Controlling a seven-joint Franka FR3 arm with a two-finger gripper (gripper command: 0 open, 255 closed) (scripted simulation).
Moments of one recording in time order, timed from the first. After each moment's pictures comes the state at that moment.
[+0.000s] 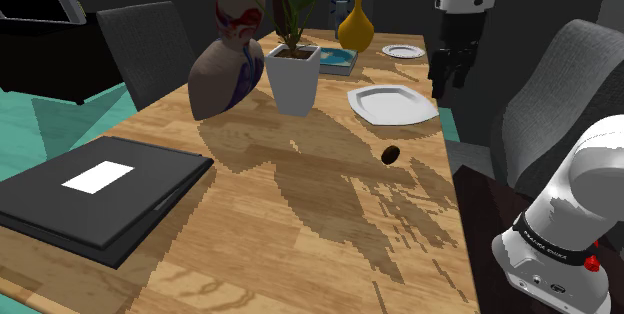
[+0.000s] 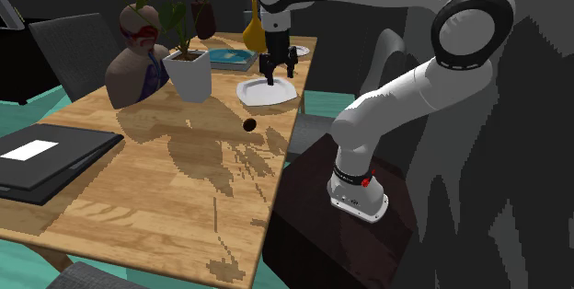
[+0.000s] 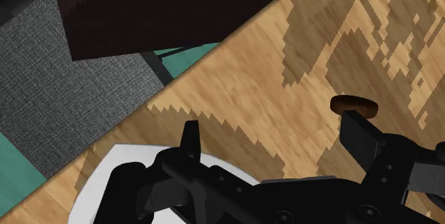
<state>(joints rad) 0.00 -0.74 0.06 -2.45 0.09 1.59 0.10</state>
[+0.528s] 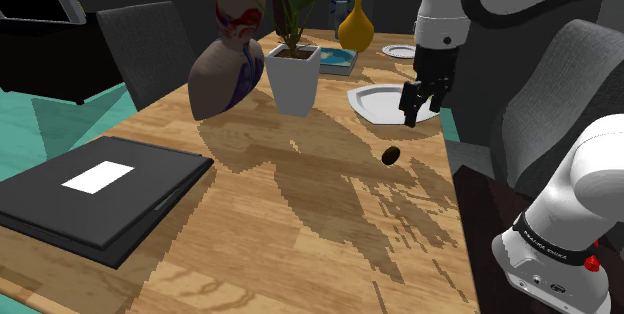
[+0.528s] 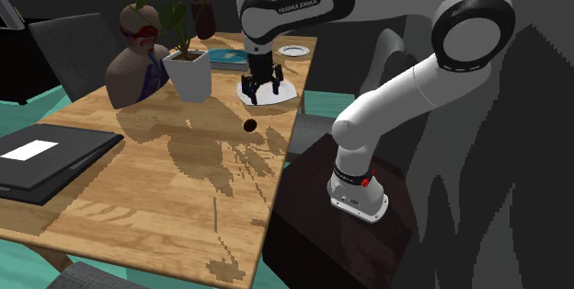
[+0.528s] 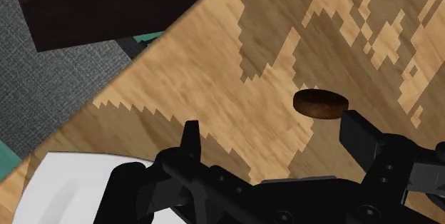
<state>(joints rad) 0.04 -0.71 0.24 -2.55 0.15 1.78 0.28</state>
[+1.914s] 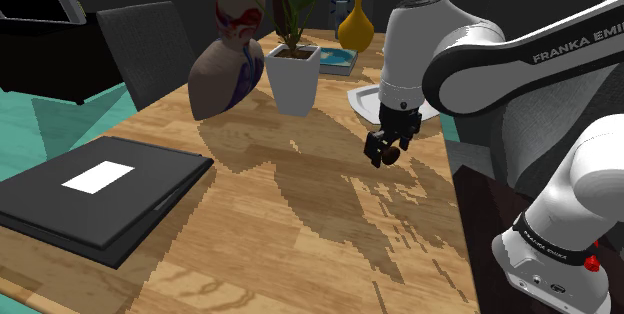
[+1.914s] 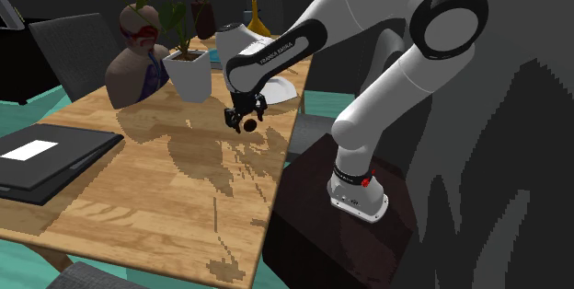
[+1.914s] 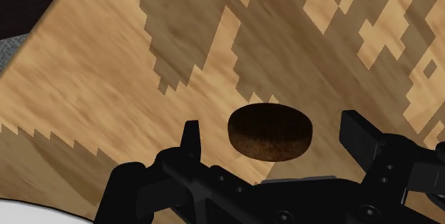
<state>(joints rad) 0.04 -0.53 0.46 -2.65 0.15 2.14 0.51</state>
